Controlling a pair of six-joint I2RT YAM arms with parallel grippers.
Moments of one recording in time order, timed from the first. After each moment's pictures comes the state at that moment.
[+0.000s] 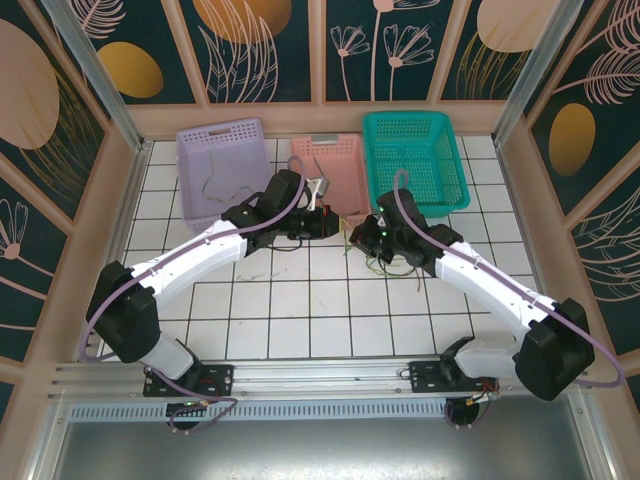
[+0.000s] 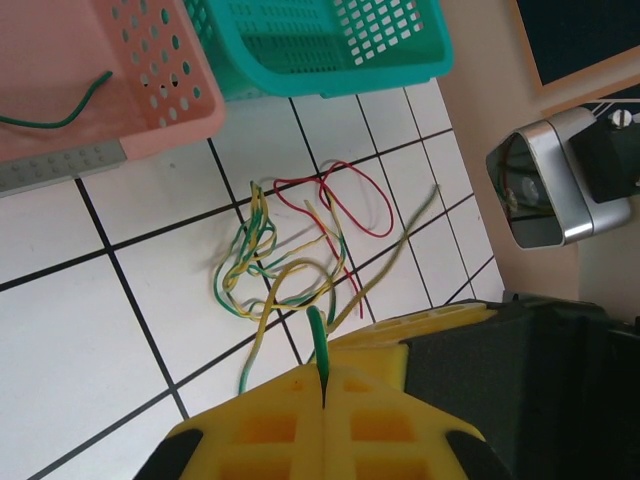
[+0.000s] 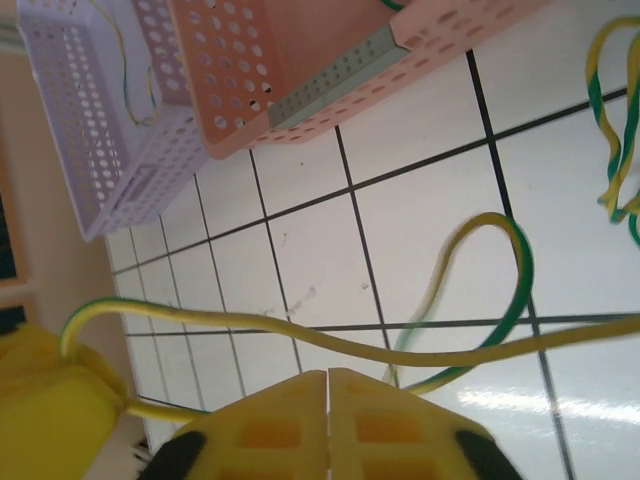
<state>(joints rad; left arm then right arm) -0.73 1.55 1.22 -0.32 0.38 -0.71 0.63 1.25 0.94 -0.48 -0.21 1.05</state>
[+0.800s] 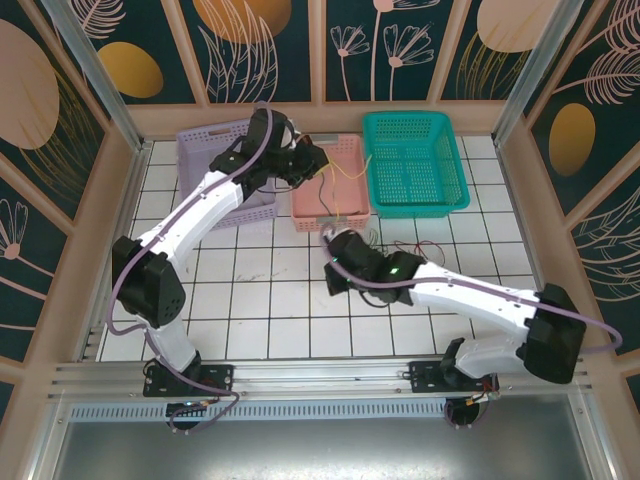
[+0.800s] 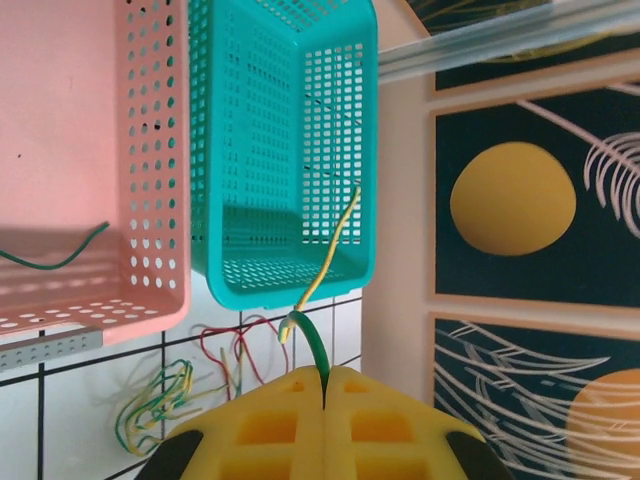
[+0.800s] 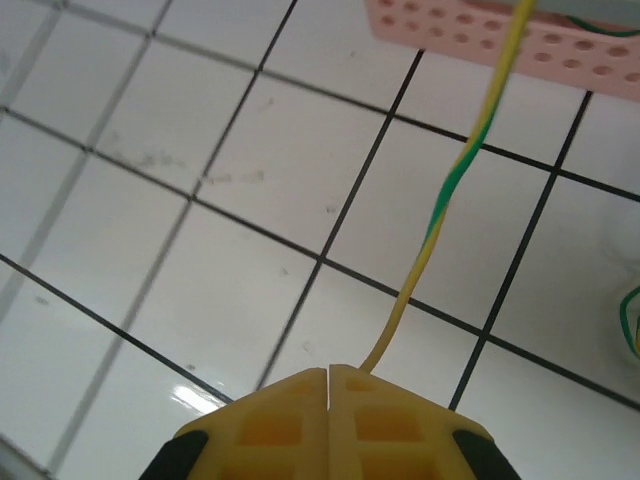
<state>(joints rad) -0.51 1.78 1.67 -0.43 0.45 -1.09 1.08 1.33 0.94 -0.52 0.20 0.51</state>
